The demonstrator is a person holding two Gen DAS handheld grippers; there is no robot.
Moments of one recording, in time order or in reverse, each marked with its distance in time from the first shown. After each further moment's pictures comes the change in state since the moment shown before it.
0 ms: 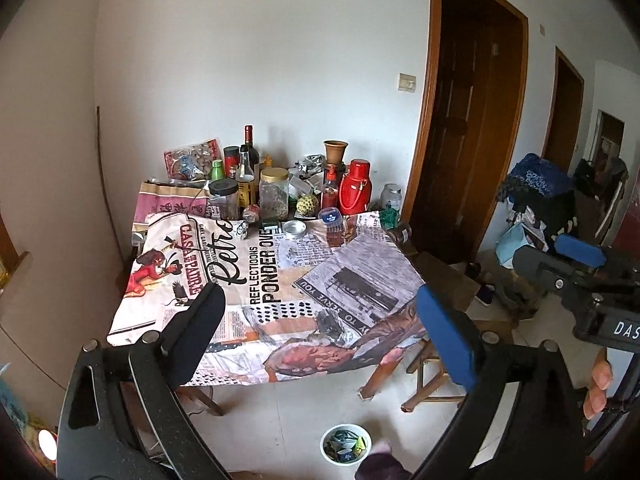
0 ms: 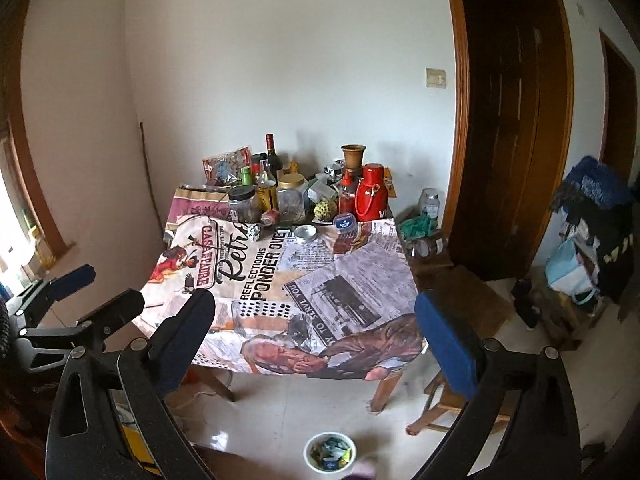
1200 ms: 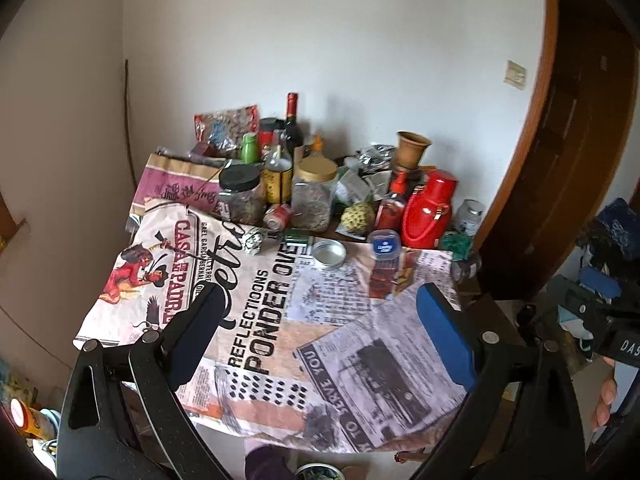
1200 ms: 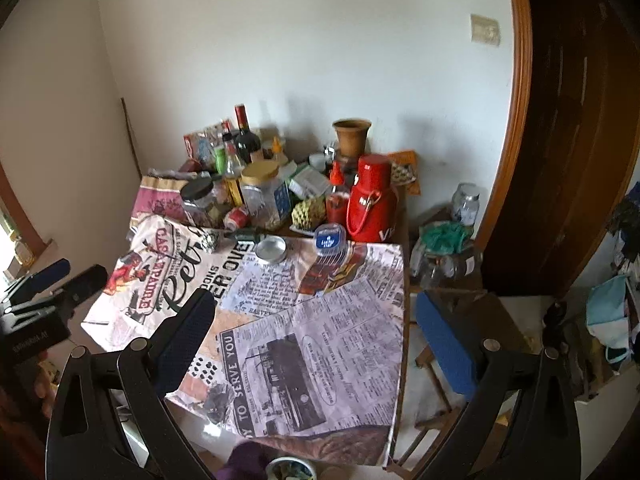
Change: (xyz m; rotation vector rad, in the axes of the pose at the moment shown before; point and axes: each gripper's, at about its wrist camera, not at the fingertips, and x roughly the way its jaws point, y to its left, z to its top) left arm 0.249 0.000 0.109 -0.211 0.125 0.257; right arm 0.216 -0.126 0.116 -0.072 0.176 0.141
